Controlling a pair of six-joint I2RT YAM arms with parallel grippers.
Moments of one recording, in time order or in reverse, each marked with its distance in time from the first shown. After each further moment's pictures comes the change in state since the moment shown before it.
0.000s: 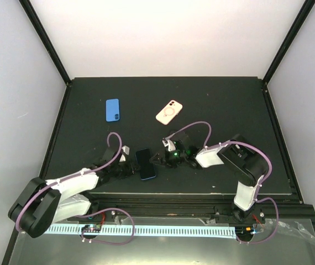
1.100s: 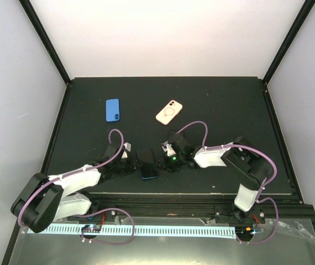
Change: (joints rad) left arm 0.001 0.049 0.046 0.021 -0.018 -0.013; right arm 0.044 -0.049 0.038 -0.283 0.077 -0.126
